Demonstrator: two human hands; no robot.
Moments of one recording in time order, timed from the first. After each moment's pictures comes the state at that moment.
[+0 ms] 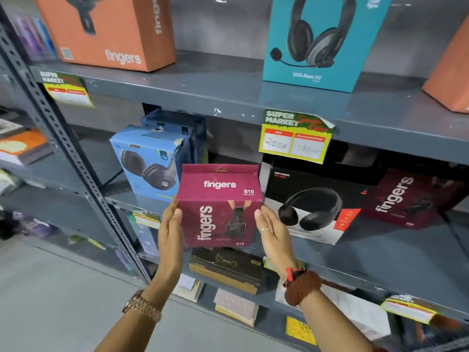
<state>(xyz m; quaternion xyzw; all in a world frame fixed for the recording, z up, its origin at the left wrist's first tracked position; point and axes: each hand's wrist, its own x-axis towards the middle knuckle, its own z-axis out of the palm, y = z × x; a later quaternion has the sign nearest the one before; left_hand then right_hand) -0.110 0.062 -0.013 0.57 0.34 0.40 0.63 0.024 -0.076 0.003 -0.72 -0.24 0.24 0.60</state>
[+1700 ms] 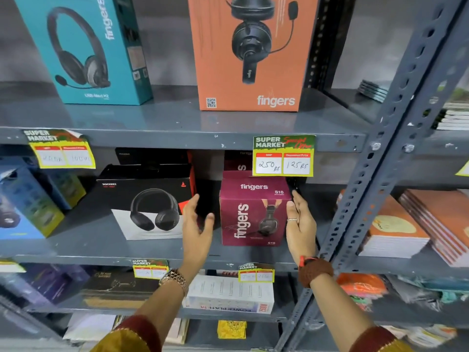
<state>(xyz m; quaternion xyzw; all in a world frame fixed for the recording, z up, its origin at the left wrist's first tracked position) 0.135 -0.224 -0.024 0.72 0.18 0.38 0.55 0.219 -0.420 0.025 -0.77 -0.16 -0.04 0.62</state>
